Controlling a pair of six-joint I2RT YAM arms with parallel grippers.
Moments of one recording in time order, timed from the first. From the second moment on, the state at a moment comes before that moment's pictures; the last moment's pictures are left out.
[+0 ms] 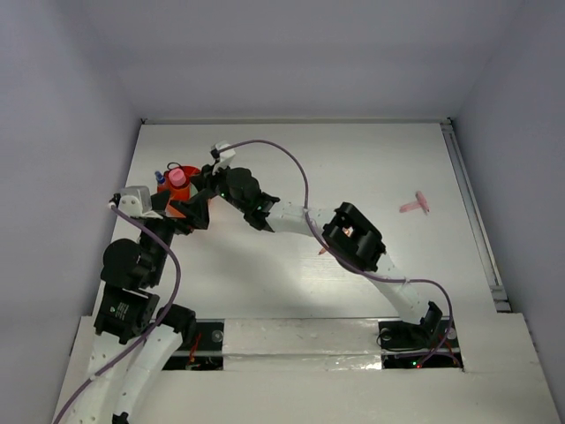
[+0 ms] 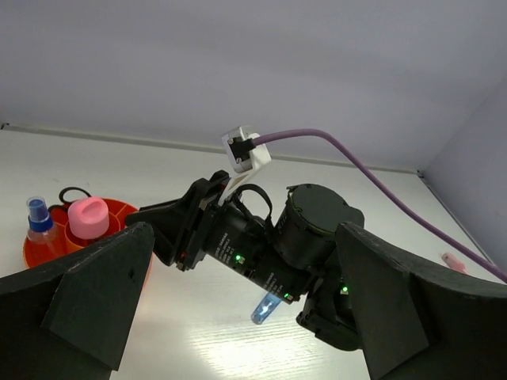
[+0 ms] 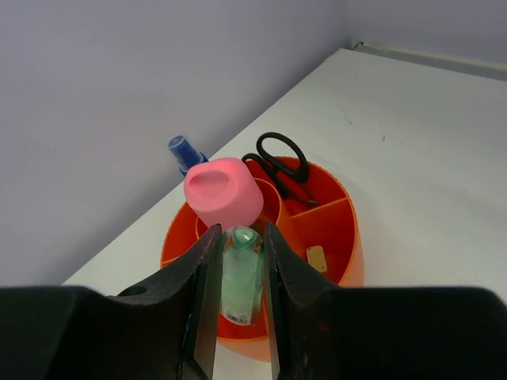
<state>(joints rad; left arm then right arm) -0.33 0.38 0.74 -0.22 -0.15 -0.28 0.99 2.44 1.95 0.57 0.12 0.33</state>
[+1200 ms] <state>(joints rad) -0.27 0.40 0.73 -0.19 -0.04 -0.30 0.96 1.97 1.49 0.38 0.11 0.38</state>
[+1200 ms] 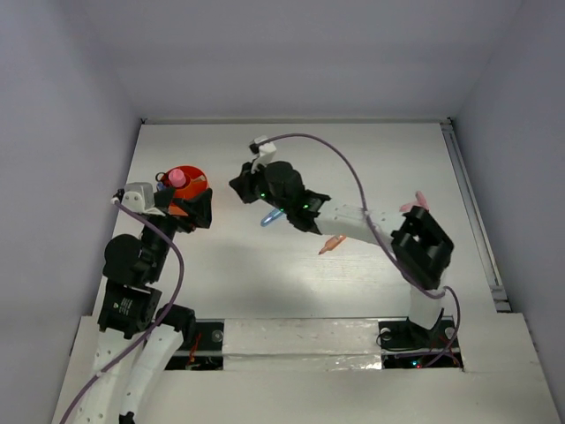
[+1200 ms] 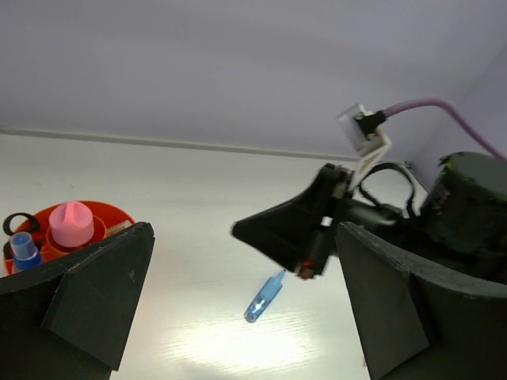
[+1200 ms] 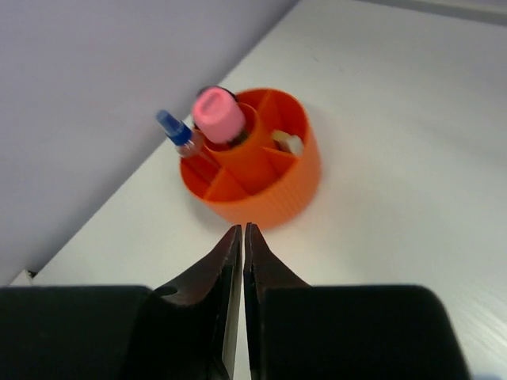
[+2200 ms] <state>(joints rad) -0.27 0.45 0.72 -0.15 0.10 -0.37 0.86 2.06 1.39 -0.12 0.07 0.46</state>
